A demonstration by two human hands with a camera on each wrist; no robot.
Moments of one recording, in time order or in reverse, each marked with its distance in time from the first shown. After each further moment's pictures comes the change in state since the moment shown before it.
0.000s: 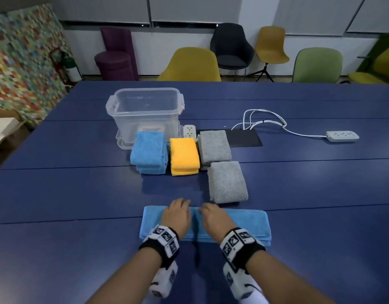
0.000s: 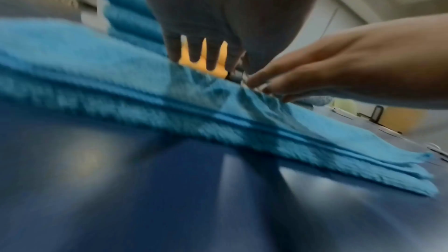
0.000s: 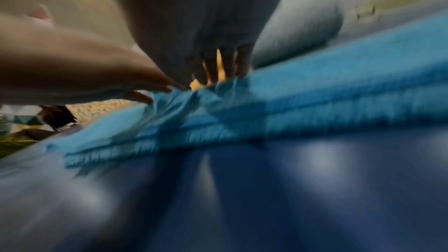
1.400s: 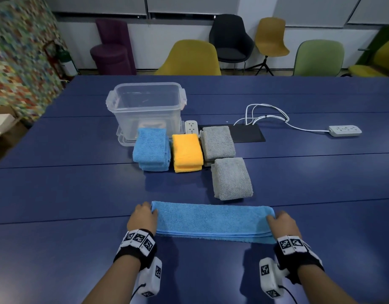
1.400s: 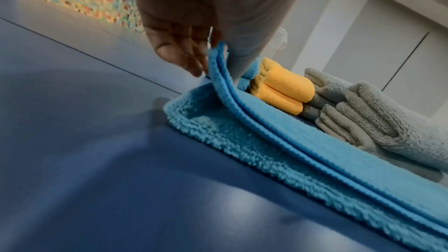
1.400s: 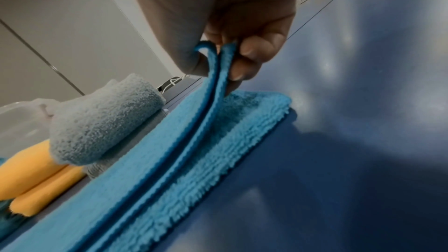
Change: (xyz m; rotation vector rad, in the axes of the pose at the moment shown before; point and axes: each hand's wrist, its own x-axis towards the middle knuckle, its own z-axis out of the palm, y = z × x) left_hand -0.017 -0.080 -0.011 -0.246 0.099 -0.491; right_hand -0.075 0.104 -0.026 0.422 0.069 1.055
